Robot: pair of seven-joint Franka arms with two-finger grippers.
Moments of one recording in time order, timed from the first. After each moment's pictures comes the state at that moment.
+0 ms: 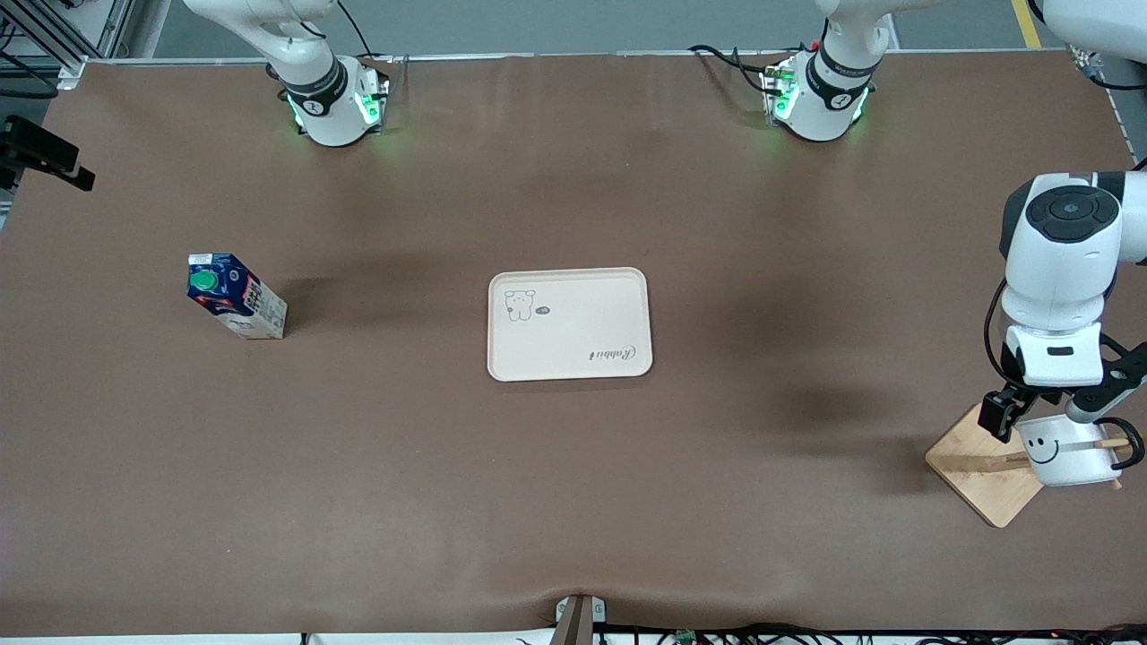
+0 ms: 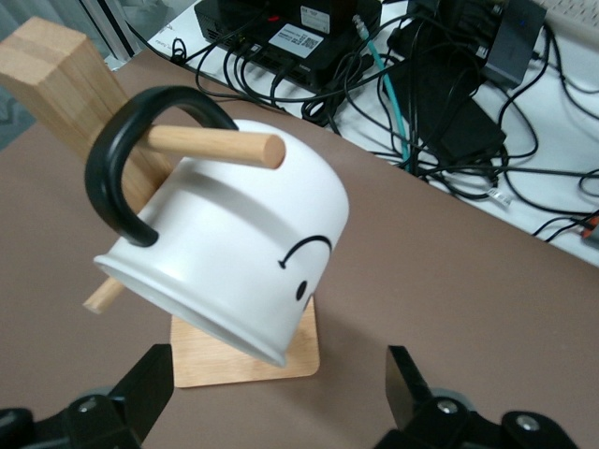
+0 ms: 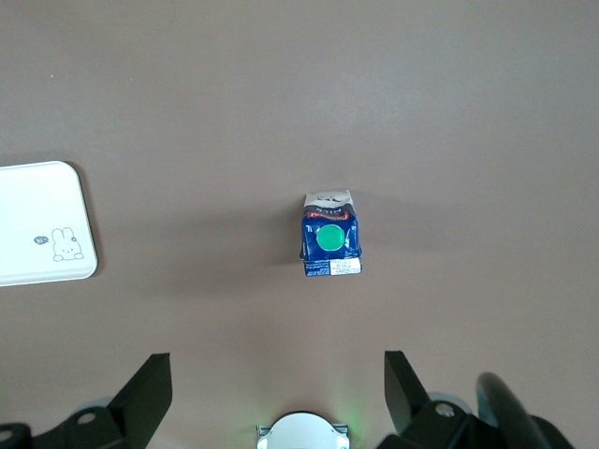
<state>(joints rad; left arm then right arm) 0.15 0.27 -0.10 -1.92 0.72 2.62 -1.07 -0.02 -0.06 -0.09 -1.50 0.03 1.35 -0.04</state>
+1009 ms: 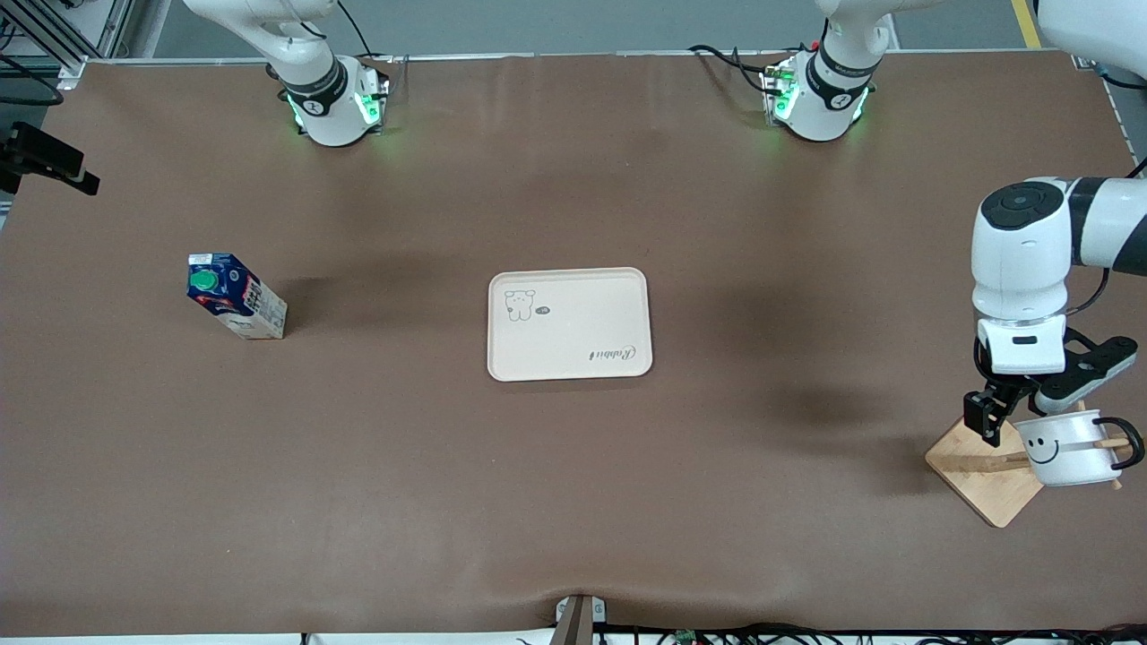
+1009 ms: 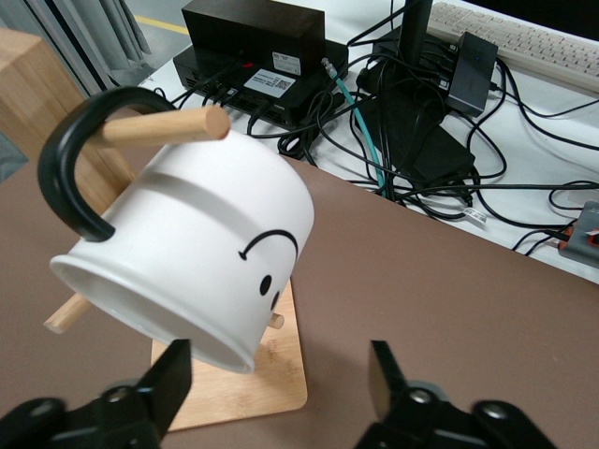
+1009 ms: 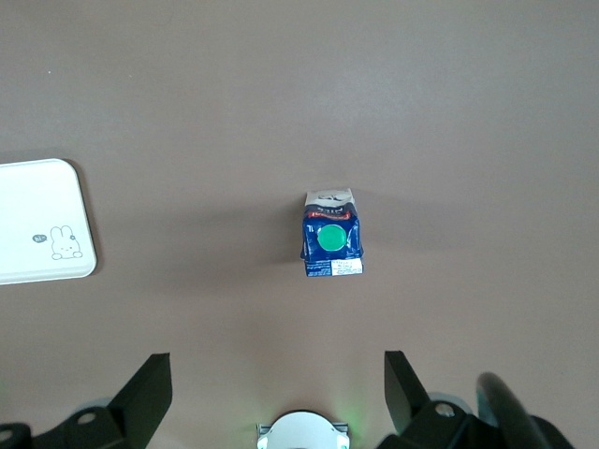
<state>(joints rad) 0.16 0.28 -0.10 -1.97 1.05 2.74 -1.31 -0.02 -0.05 -0.09 -1.50 0.04 1.35 -0.04</state>
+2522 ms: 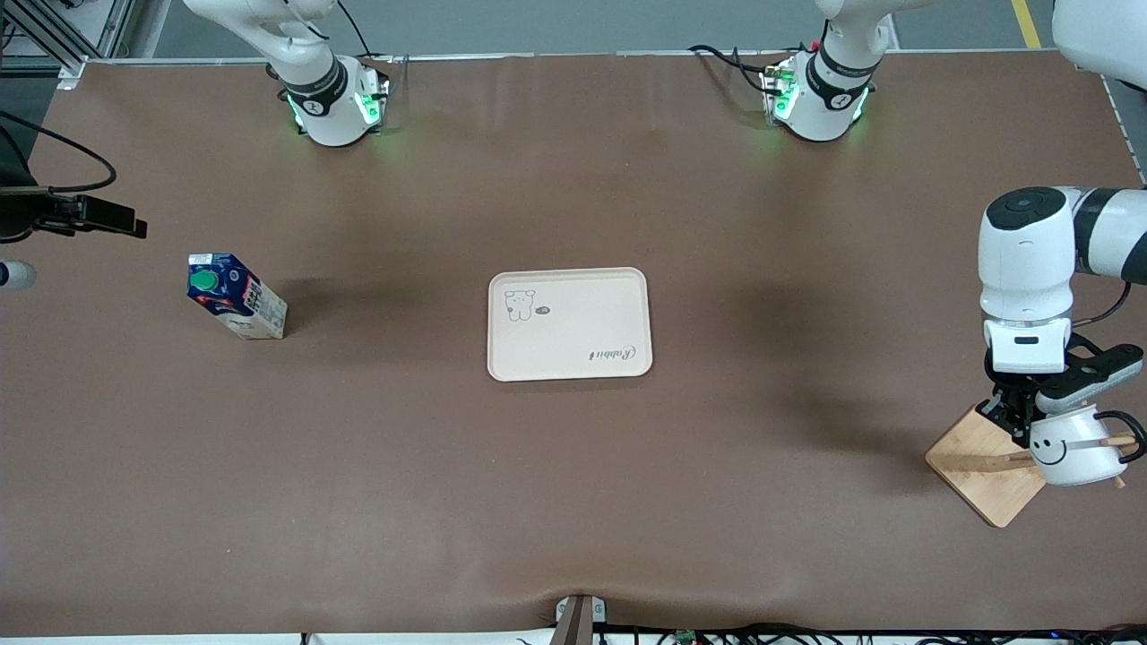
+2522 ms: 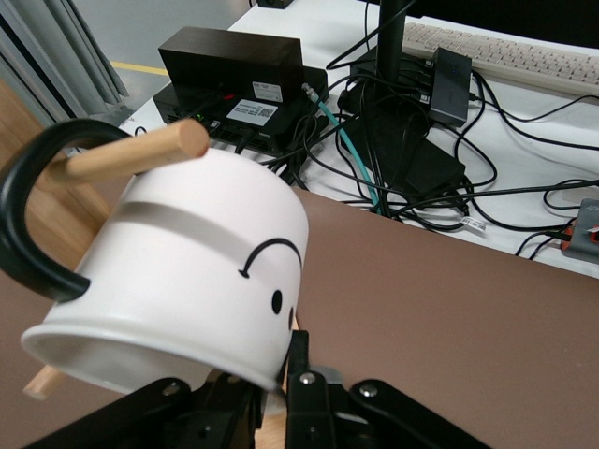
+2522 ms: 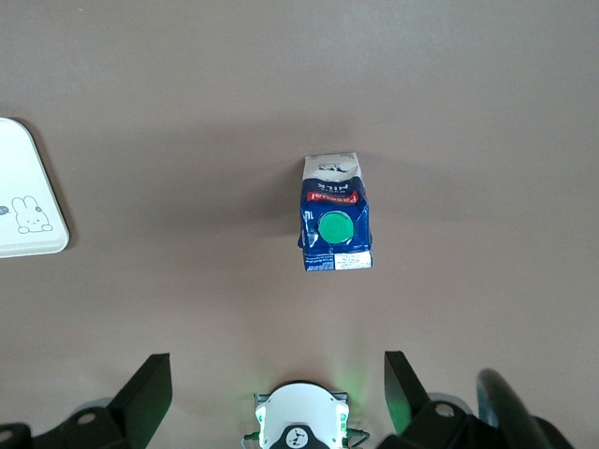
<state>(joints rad) 0.22 0.32 -0.10 -1.95 1.22 2.84 -1.33 -0.02 0.10 -0.09 -1.49 0.03 1.32 -0.04</state>
